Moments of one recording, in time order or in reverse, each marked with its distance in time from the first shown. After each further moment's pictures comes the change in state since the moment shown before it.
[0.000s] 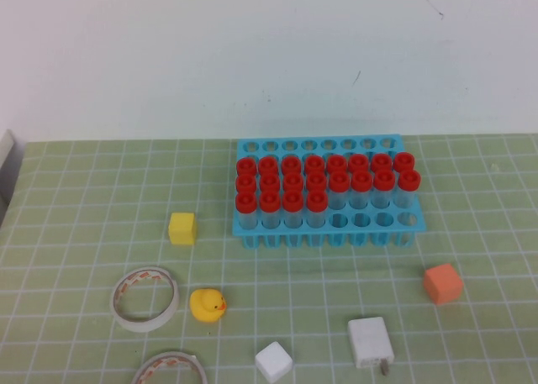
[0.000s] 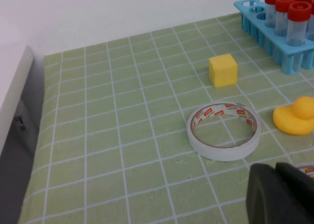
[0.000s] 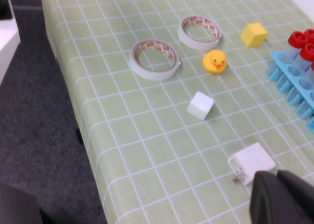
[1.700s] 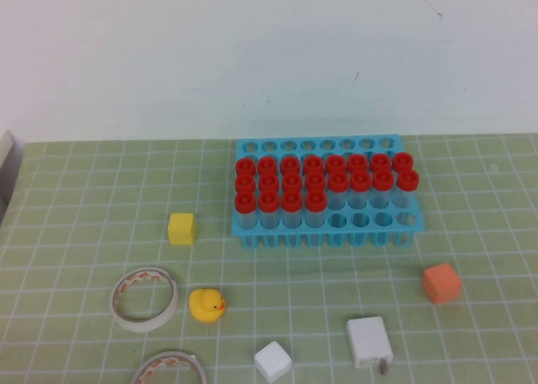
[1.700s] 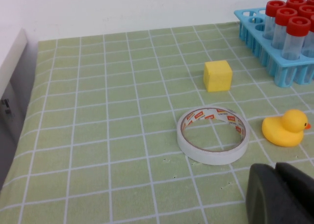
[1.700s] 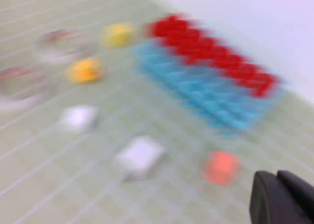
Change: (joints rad) right arm -0.394 -0.086 0.036 0.009 -0.055 0.000; left arm 0.000 -0.002 0.000 0.000 0.000 -0.119
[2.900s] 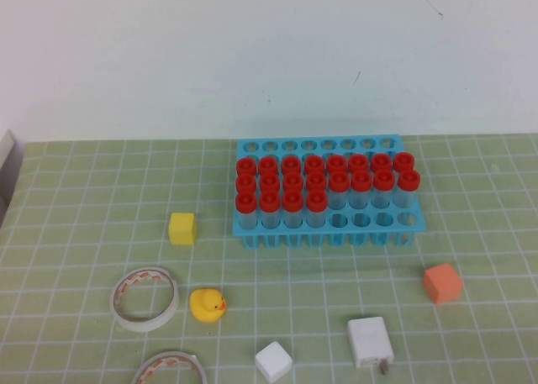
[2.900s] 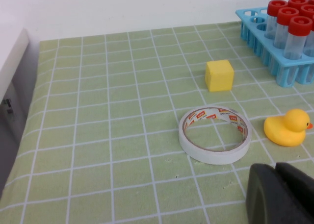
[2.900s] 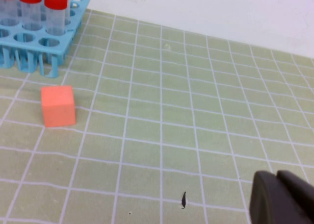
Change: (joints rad) right arm -0.725 -0.302 0.553 0.002 -0.363 0.029; left arm 0.000 0.000 0.000 0.000 0.000 0.001
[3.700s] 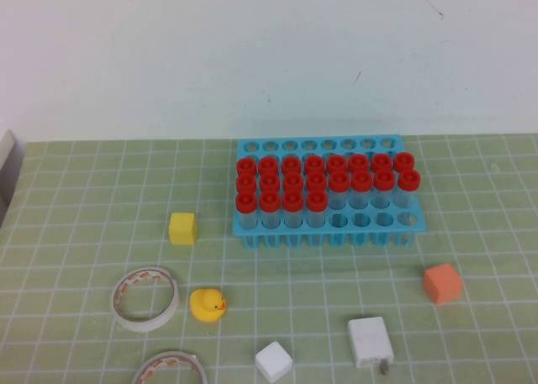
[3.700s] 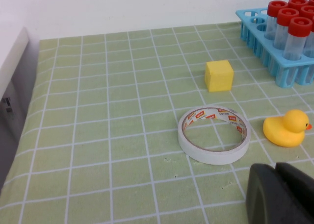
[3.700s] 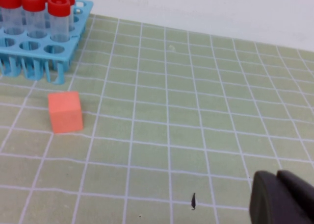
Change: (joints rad) right arm 0.000 0.000 0.000 0.029 0.000 0.019; left arm 0.000 0.000 0.000 0.000 0.000 -0.007
